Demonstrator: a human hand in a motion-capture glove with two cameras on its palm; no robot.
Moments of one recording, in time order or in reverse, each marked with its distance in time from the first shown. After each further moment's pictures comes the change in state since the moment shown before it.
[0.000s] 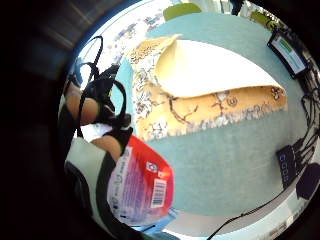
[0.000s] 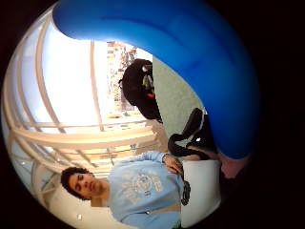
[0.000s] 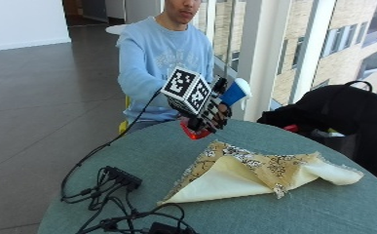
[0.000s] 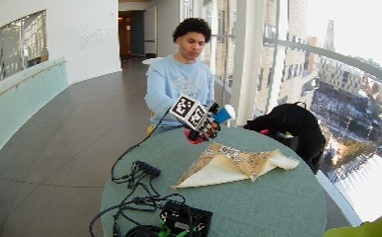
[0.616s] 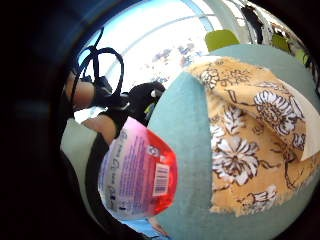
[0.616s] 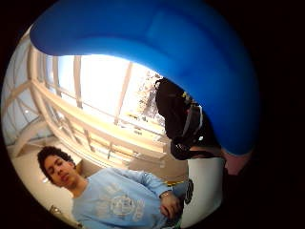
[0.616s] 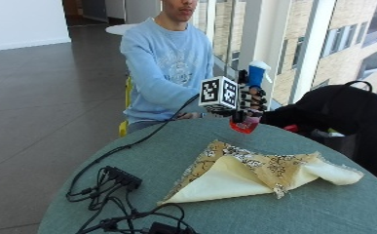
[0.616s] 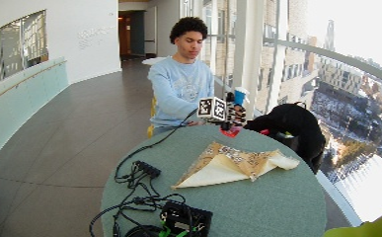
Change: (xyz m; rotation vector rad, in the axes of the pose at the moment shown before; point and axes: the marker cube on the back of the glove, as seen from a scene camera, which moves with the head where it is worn) arm -0.100 -0.031 0.119 0.240 -0.275 -0.339
